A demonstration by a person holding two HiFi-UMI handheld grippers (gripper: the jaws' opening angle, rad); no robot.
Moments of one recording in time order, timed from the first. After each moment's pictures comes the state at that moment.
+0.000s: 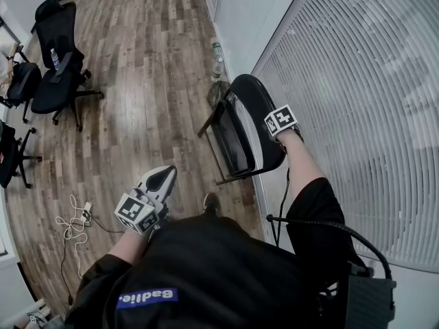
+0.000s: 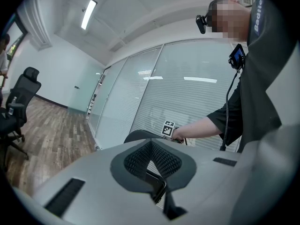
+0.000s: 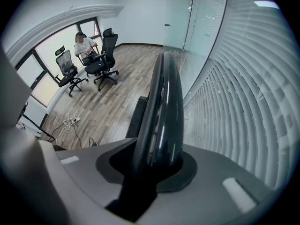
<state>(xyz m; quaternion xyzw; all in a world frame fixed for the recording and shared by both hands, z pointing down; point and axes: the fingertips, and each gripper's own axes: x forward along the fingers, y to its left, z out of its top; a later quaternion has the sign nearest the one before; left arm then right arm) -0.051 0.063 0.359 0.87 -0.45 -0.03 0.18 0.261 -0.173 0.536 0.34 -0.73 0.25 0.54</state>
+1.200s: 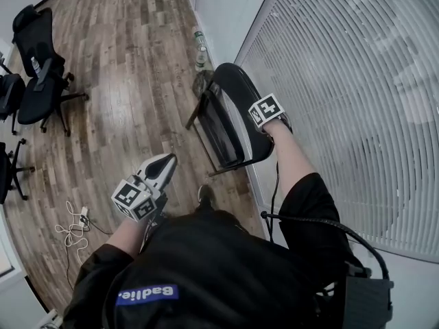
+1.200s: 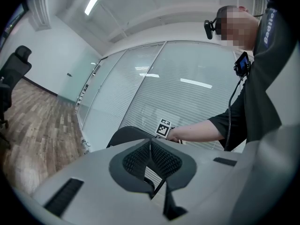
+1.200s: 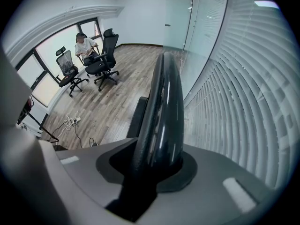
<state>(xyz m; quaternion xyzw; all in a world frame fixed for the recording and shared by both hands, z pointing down) -0.008 0.017 0.373 0.89 -0.39 -0.04 0.23 0.258 -0.174 0.532 0.34 -0.73 0.25 0.54</state>
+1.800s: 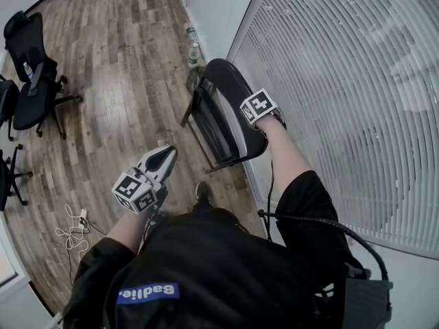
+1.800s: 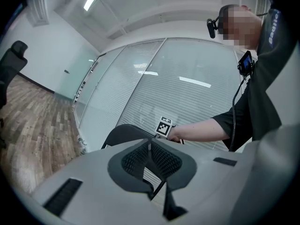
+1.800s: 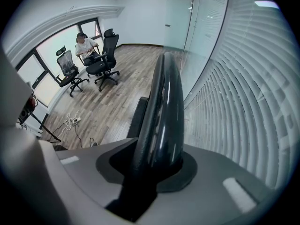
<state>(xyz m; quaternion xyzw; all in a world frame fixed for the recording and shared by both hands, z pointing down) 0.019 -0.005 0.383 0.90 -0.37 -0.03 0.23 0.257 -0.172 0.532 0.33 -0.73 0.25 0.54</state>
